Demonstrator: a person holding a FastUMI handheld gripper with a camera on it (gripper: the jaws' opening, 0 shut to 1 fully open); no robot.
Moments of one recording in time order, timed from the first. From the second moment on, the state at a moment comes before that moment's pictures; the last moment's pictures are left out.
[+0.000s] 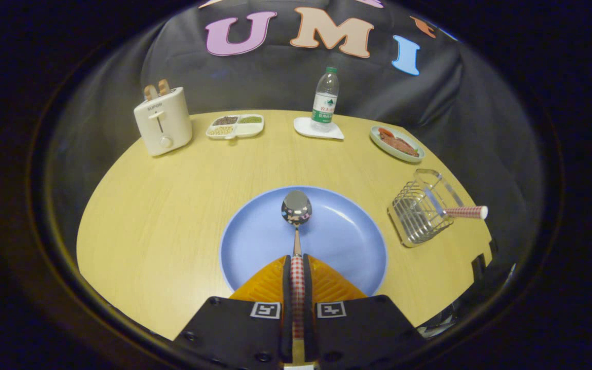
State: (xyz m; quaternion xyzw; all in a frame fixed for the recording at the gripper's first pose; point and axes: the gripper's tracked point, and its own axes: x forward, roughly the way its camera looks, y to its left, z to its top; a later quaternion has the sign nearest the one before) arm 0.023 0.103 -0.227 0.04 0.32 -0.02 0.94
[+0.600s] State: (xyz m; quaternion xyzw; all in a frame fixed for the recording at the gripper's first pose) arm 0.022 0.005 -0.132 0.07 0.45 -0.12 0.88
